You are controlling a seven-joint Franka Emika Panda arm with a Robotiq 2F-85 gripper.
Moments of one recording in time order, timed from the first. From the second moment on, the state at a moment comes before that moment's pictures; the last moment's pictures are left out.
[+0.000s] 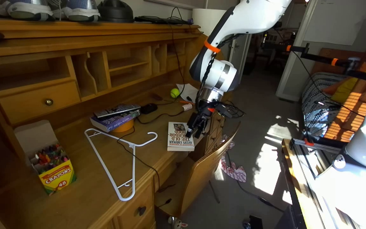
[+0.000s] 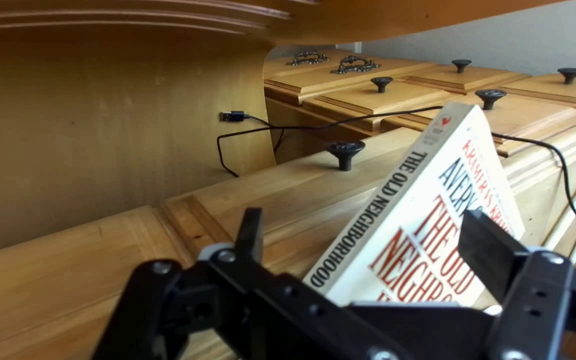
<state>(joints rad) -0.29 0.53 -0.11 -2.22 1.10 2.42 -1.07</state>
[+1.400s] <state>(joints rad) -0.33 0.59 -0.11 -2.15 1.19 2.26 -1.15</state>
